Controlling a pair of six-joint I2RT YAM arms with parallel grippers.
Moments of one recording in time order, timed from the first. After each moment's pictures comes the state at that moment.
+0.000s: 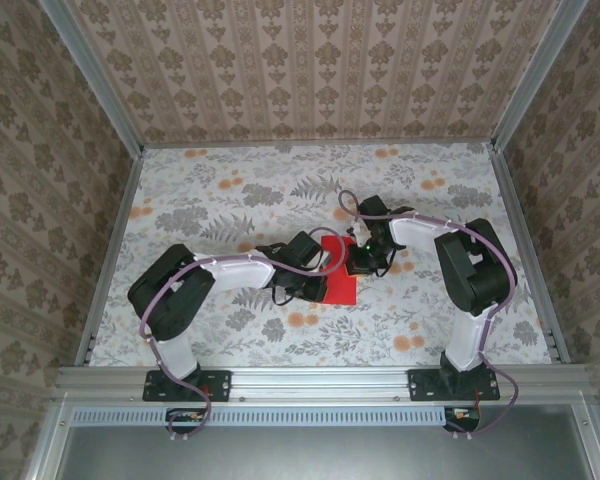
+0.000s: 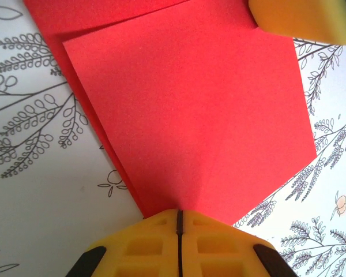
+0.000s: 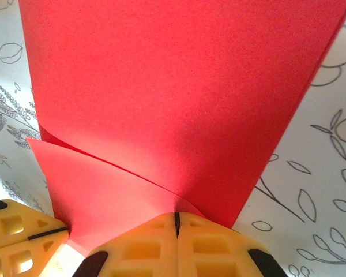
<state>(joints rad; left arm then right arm) -0.90 1.77 0.95 -0.31 0.31 -0.46 0.37 1.87 1.12 -0.67 -0.42 0.27</state>
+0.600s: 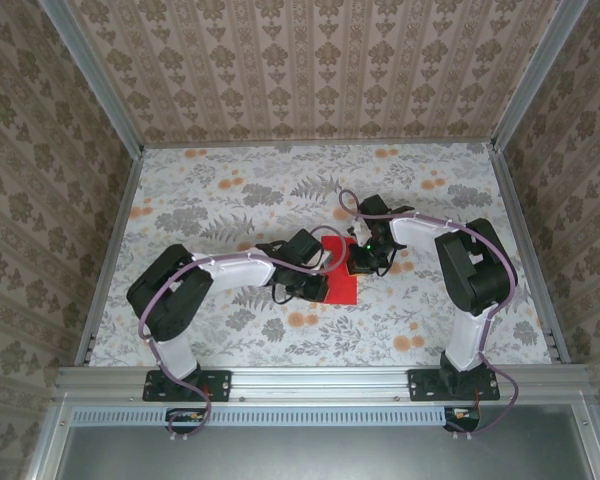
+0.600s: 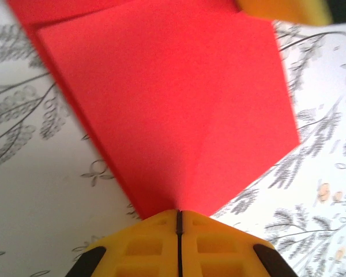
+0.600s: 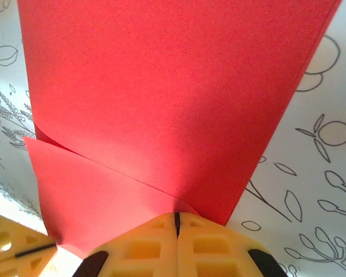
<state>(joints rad) -0.90 1.76 0.99 -0.34 0.36 -0.45 0.37 1.87 1.12 -0.67 -0.41 0.26</state>
